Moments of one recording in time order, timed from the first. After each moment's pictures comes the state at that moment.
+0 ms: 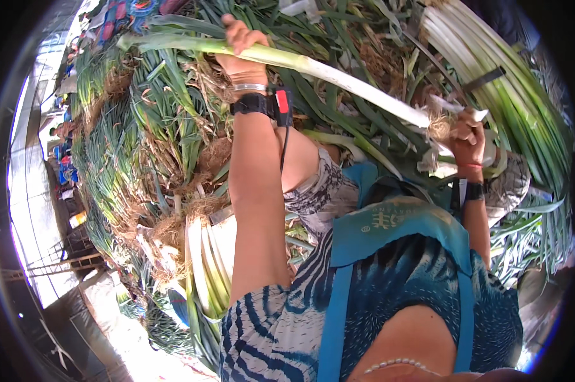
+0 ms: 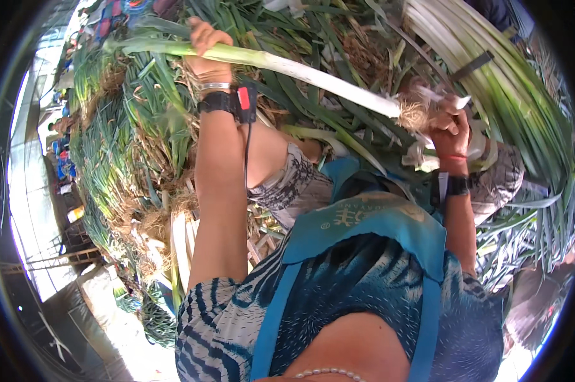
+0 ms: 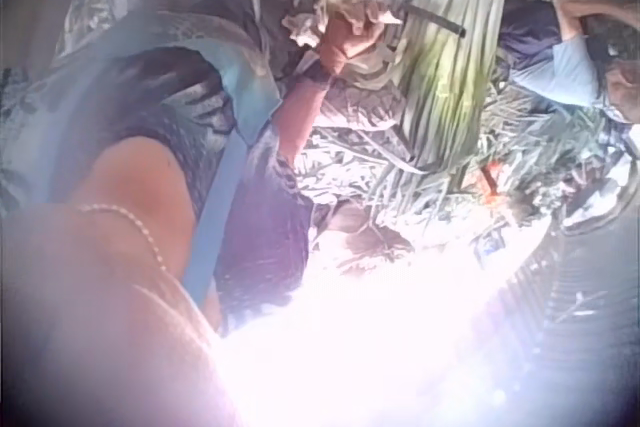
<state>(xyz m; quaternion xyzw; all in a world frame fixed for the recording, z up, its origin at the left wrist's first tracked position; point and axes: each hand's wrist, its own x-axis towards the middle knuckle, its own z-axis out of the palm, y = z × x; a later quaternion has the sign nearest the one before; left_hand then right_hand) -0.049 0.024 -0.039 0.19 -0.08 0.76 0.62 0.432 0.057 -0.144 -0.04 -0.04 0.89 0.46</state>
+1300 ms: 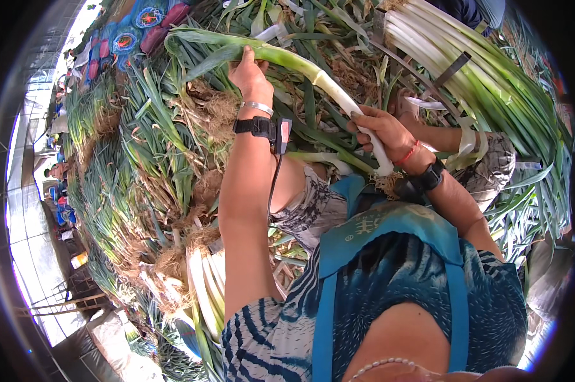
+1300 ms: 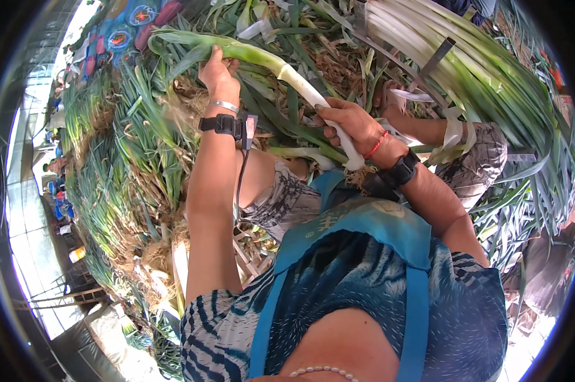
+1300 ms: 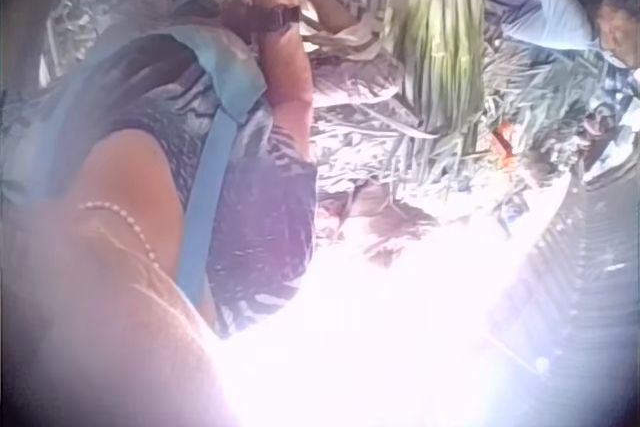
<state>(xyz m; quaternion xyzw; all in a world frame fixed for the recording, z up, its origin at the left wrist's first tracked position) 0.025 0.065 -0.048 0.12 0.56 0.77 0.28 0.308 0.019 -0.071 -0.33 -0.30 0.88 0.17</state>
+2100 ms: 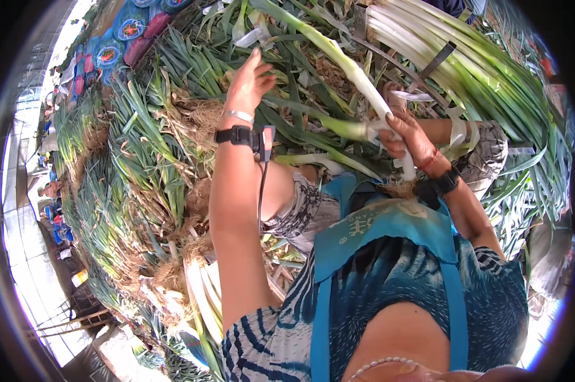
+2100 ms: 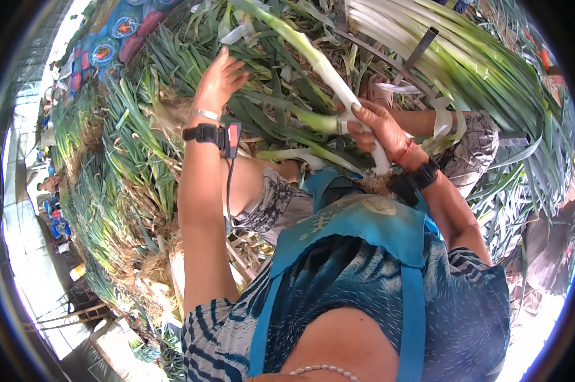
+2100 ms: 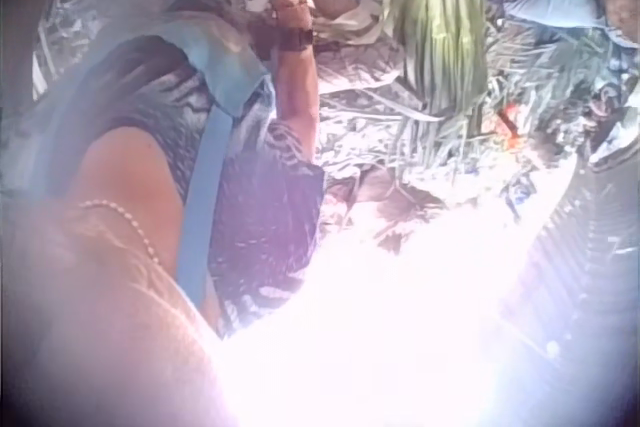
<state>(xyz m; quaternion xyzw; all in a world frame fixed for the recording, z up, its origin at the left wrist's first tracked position) 0.016 0.063 -0.065 0.23 0.61 0.52 0.55 0.383 0.017 -0.074 -0.31 -0.30 0.87 0.22</state>
